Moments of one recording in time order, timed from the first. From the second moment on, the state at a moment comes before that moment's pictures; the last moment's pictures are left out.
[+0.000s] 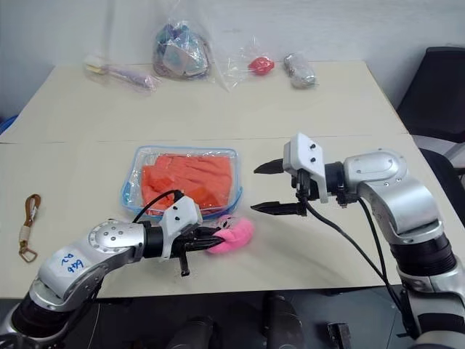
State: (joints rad) left arm -0.26 0.72 -0.21 -0.66 -0.51 0.90 -0.59; right arm -0.66 -0.78 0.12 -0.24 0.44 0.53 1.21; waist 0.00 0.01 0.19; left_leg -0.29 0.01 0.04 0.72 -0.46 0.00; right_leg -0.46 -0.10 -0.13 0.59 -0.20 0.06
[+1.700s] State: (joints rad) left arm 0.01 1.03 0.21 -0.70 -0.56 0.75 -0.88; right arm -0.70 -0.39 0.44 0.22 -0.09 -0.20 1.08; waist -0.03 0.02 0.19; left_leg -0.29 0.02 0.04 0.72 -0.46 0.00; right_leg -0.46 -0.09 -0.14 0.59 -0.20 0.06
